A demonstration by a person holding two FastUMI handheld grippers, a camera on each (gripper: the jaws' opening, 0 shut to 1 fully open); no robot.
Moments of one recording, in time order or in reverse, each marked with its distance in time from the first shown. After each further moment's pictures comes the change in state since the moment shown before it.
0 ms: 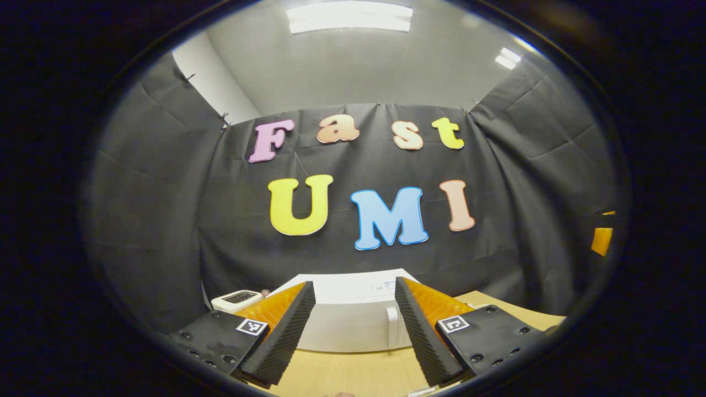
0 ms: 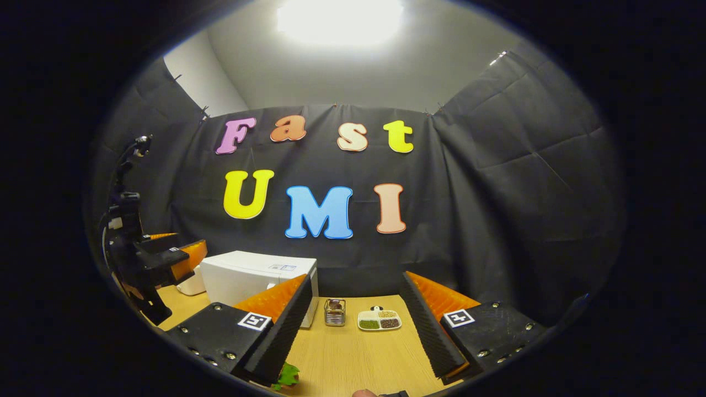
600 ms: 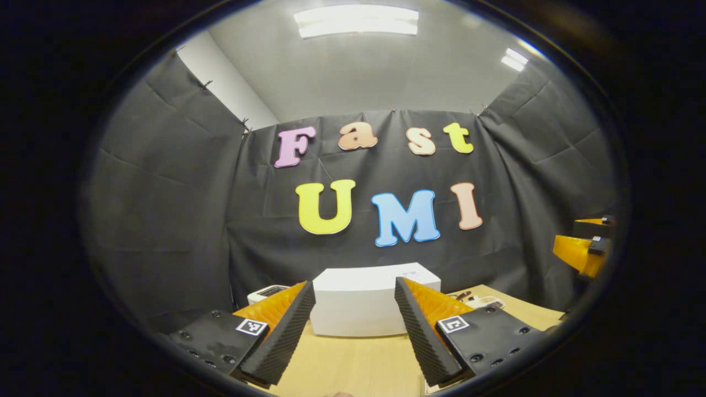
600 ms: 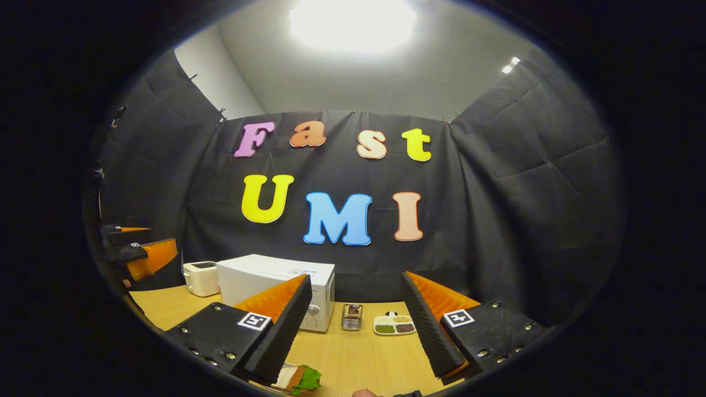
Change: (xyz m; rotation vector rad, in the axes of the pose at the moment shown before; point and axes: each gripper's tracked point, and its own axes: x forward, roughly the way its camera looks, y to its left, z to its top) left arm -0.125 0.052 0.034 0.026 0.007 0.097; right arm -0.012 0.041 0.008 -0.016 -0.037 0.099
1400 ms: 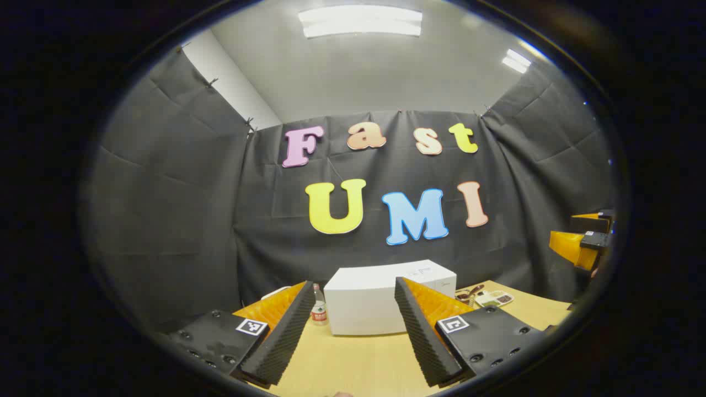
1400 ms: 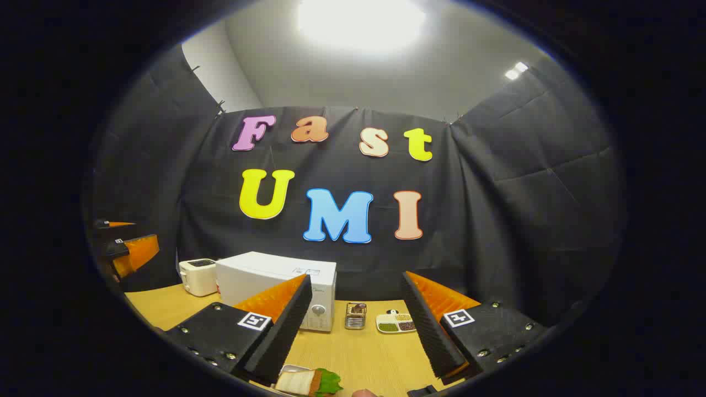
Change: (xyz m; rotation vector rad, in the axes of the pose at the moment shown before) left arm -0.015 0.071 -0.005 0.003 0.003 -0.006; right arm 0.007 0.043 0.002 -0.041 0.027 -0.053
